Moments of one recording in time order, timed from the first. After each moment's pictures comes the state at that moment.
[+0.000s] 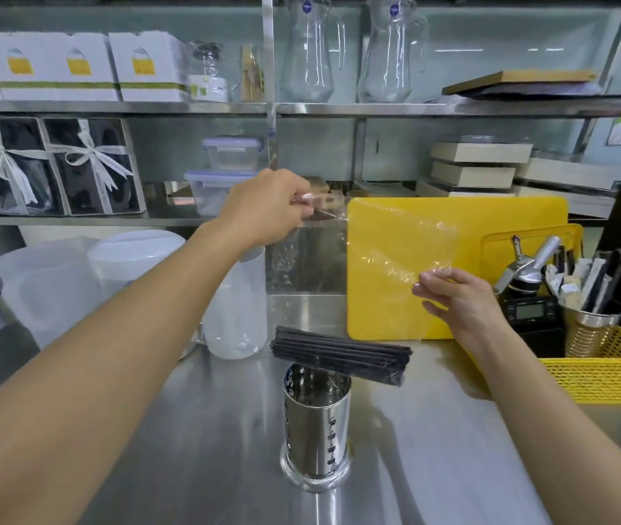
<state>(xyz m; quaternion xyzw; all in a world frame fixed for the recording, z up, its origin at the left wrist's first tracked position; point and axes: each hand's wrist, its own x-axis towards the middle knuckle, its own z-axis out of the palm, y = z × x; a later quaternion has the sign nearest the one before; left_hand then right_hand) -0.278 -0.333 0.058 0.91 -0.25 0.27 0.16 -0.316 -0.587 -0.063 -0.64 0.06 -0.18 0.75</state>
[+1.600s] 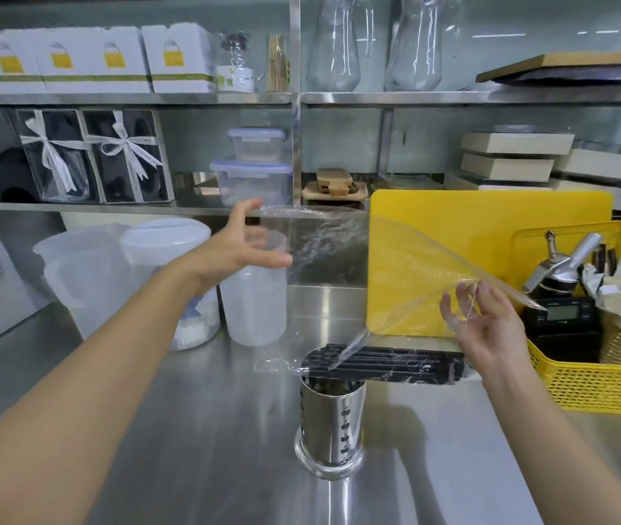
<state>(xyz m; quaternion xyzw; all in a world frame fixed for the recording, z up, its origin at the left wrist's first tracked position) -0.276 -0.262 -0.004 0.84 -0.18 -0.01 0.50 -0.310 -0.592 -0.111 -0.29 -0.03 -0.19 0.94</state>
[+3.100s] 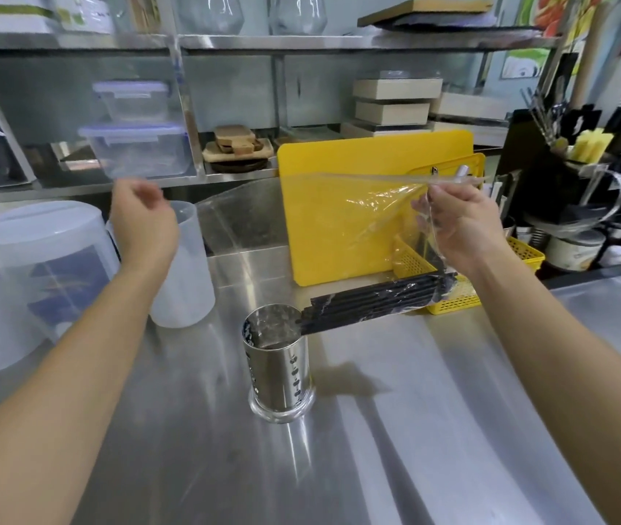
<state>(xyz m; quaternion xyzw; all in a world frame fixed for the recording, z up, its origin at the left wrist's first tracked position) -0.254 -0.291 -0.028 0.77 -0.01 0.31 0.56 -0.365 -0.622 -0.043 -0.55 0.05 -0.29 0.78</state>
